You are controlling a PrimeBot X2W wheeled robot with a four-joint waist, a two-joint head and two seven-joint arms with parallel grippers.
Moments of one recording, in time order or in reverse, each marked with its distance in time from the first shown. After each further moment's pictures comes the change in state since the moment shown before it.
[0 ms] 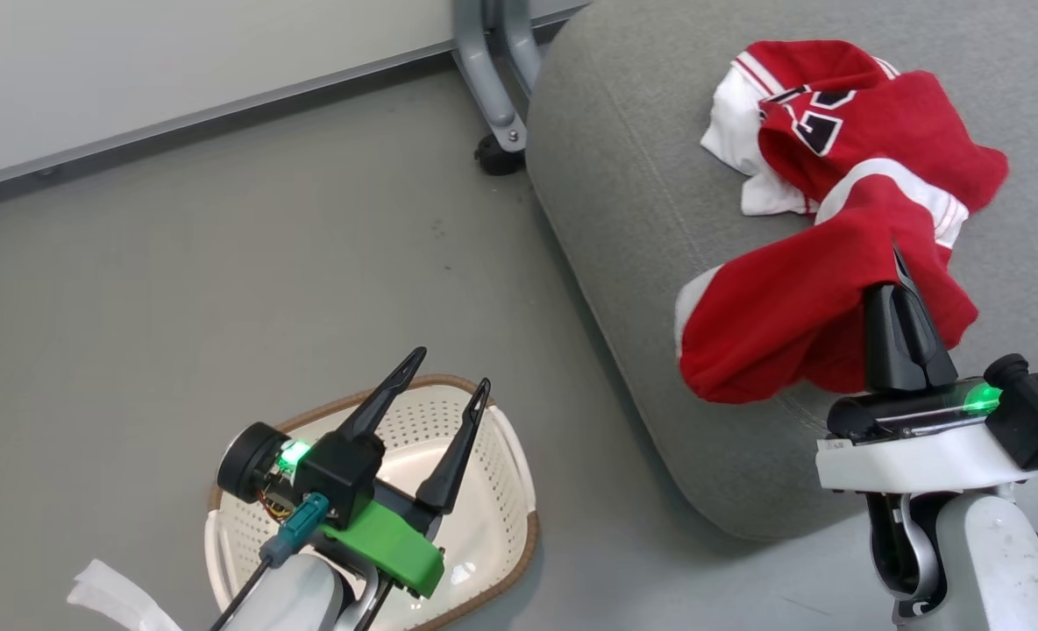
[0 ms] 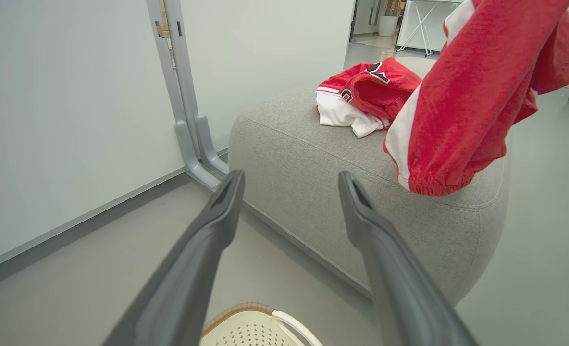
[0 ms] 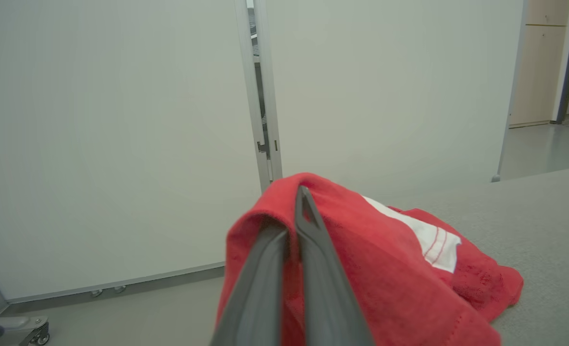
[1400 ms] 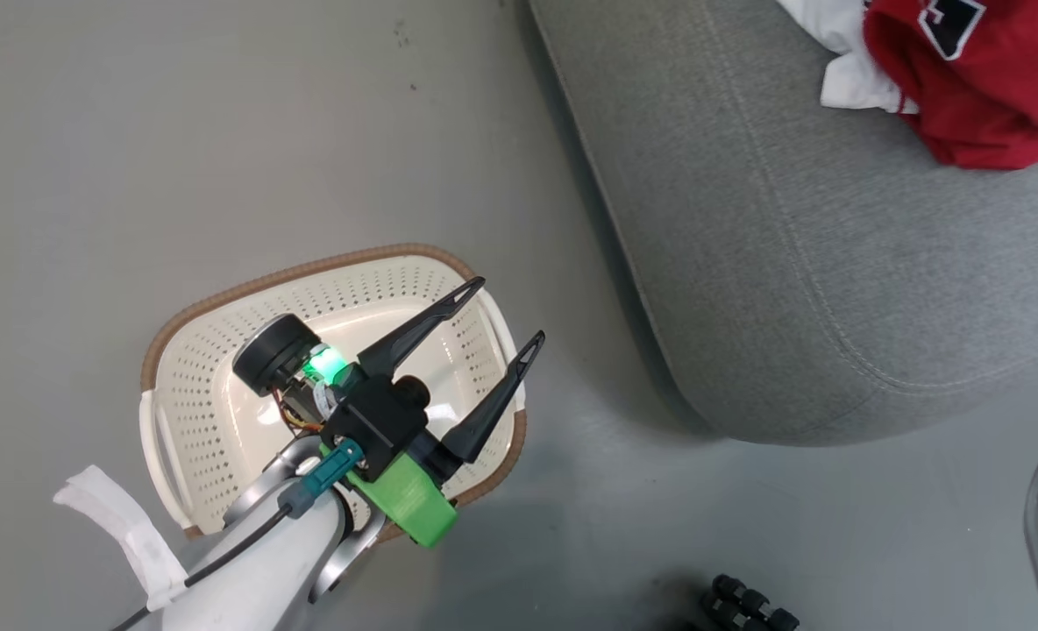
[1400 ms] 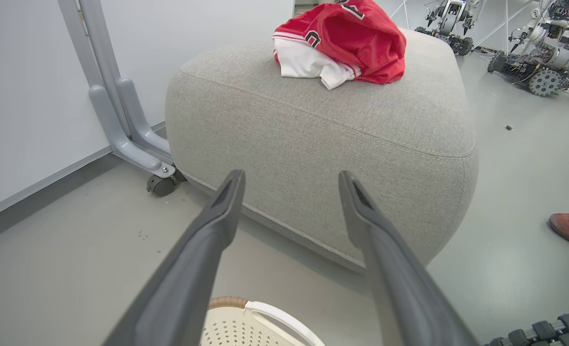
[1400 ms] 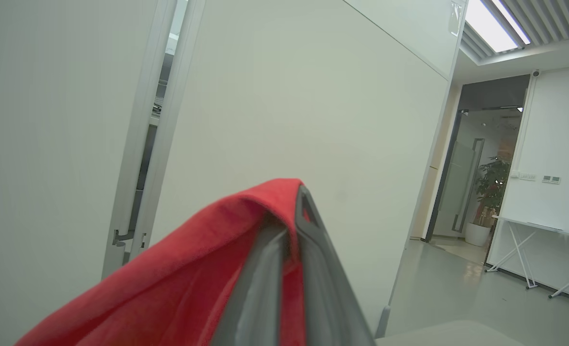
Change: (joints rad) left arm -0.233 0.154 -0.235 -0.111 -0.036 0.000 0.038; right arm -0.894 -0.129 -0.347 0.351 -0.256 0.000 0.000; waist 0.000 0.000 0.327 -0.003
